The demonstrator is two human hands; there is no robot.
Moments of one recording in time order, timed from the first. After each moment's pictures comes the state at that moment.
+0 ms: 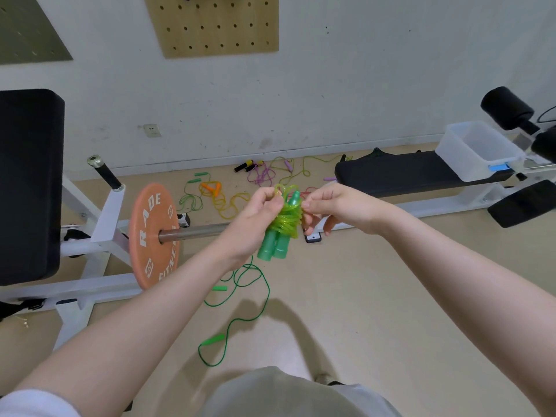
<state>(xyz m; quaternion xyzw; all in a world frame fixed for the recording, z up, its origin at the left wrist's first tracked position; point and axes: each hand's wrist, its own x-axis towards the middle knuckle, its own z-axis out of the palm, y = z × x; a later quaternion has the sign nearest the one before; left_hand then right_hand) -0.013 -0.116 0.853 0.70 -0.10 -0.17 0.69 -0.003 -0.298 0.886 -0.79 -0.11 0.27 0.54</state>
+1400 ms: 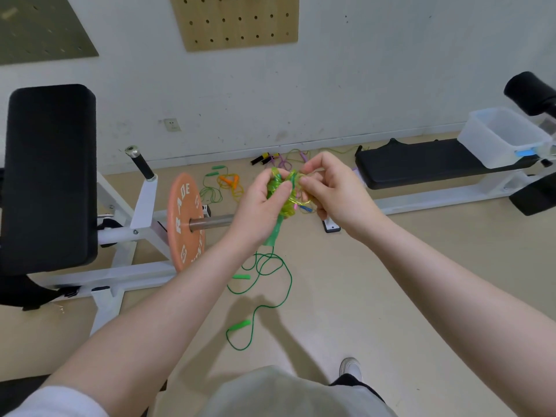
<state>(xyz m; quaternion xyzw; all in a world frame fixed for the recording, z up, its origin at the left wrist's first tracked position) -0.038 -0.038 0.870 0.75 -0.09 -0.03 0.66 -0.041 -0.179 0.885 -0.82 -0.05 -0.02 0.58</state>
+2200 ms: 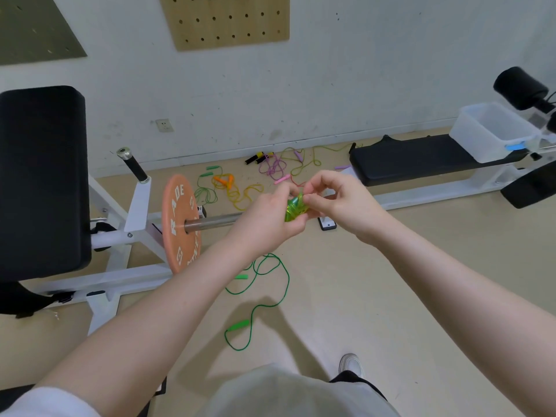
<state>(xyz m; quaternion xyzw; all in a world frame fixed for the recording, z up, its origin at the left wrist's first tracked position) -0.040 -0.043 0.868 0.92 -0.23 0.00 0.31 -0.050 -0.193 0.877 -0.82 -0.05 0.01 0.57</state>
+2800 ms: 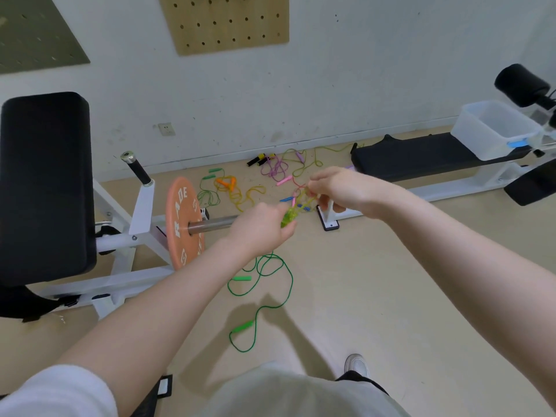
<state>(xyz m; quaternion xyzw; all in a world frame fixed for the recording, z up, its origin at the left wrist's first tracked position) -0.028 -0.030 0.847 0.96 -0.22 -0.06 0.13 -0.028 -0.192 0.906 -0.88 0.01 0.20 0.44</state>
